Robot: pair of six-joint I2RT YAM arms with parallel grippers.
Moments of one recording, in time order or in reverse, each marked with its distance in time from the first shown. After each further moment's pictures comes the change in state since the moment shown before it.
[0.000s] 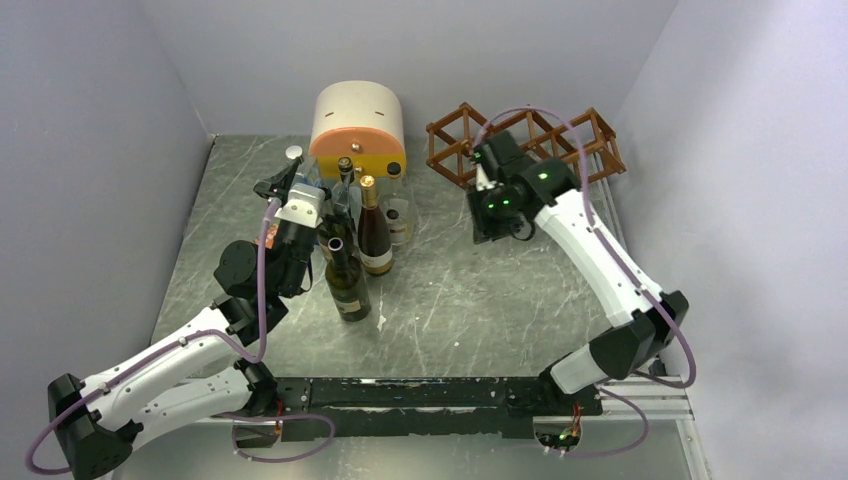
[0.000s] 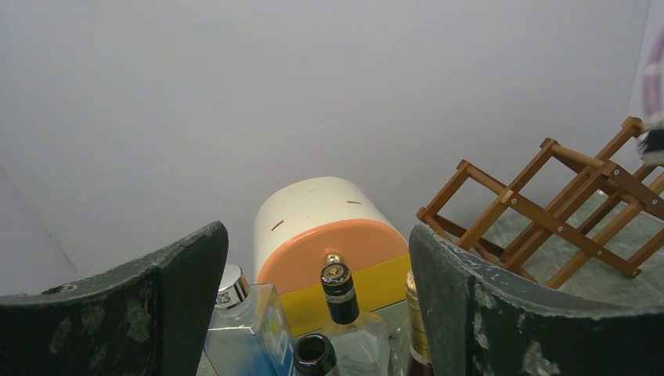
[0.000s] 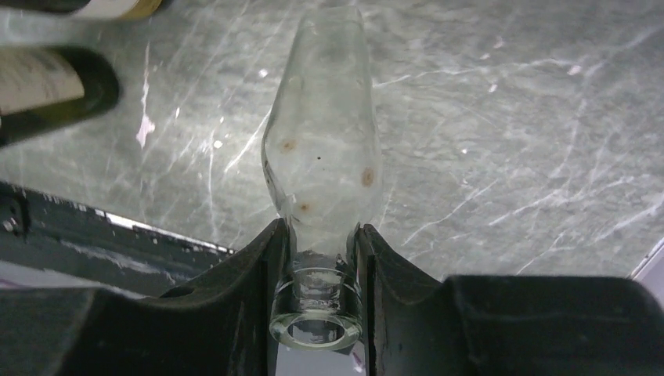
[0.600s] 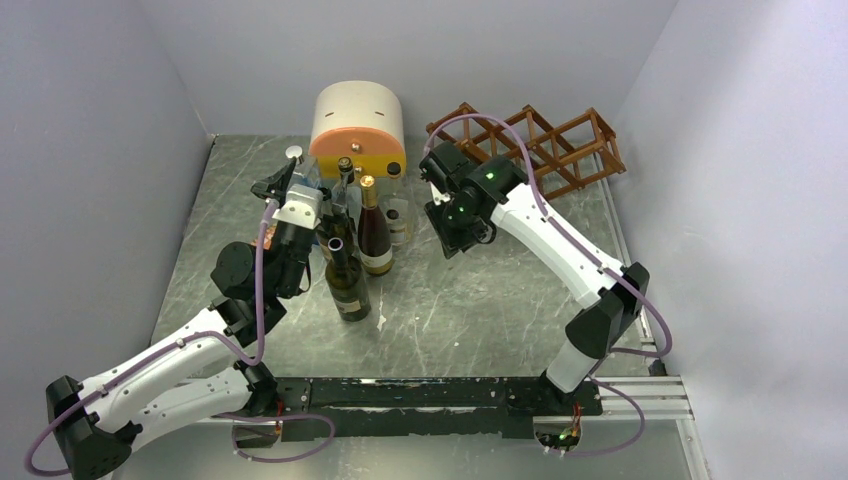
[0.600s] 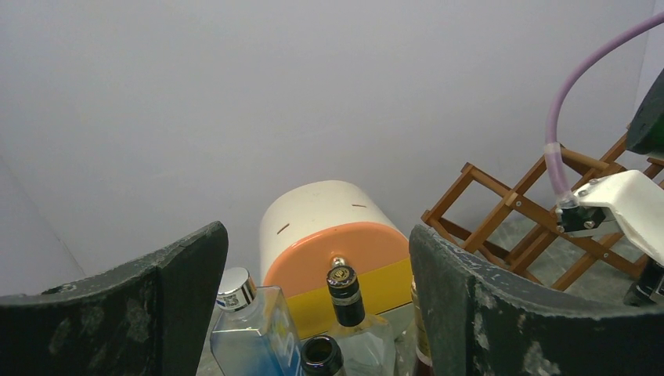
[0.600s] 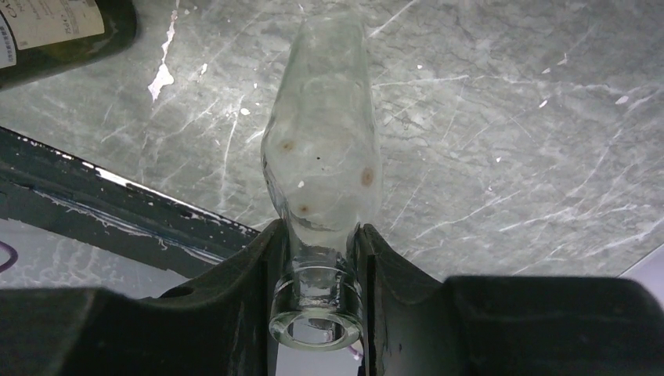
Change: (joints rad) left arm 0.000 -0.011 0.000 0.001 0.000 0.018; right arm 0.241 0.189 0.140 -0.093 0.026 -0.011
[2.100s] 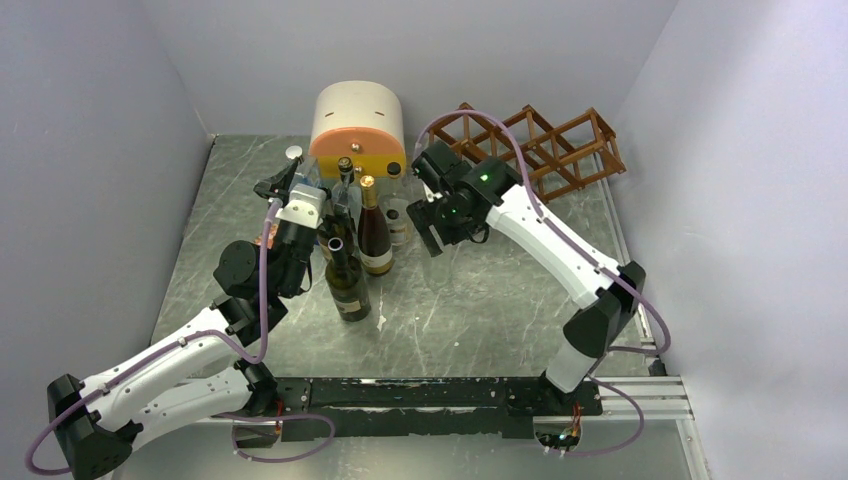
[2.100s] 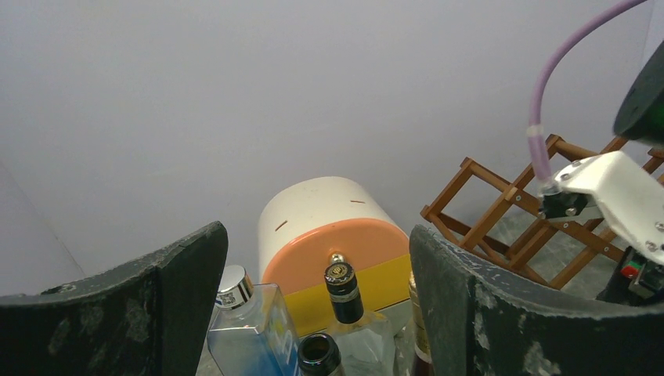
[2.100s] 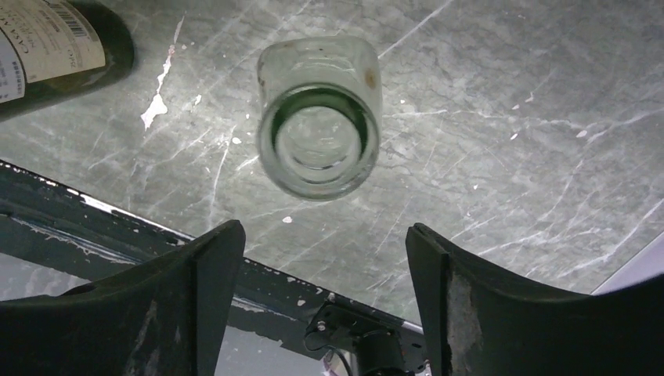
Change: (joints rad) left arm 0.000 0.009 0.000 -0.005 0.002 -0.001; right arm 0.034 0.030 0.037 0.039 0.076 -0.027
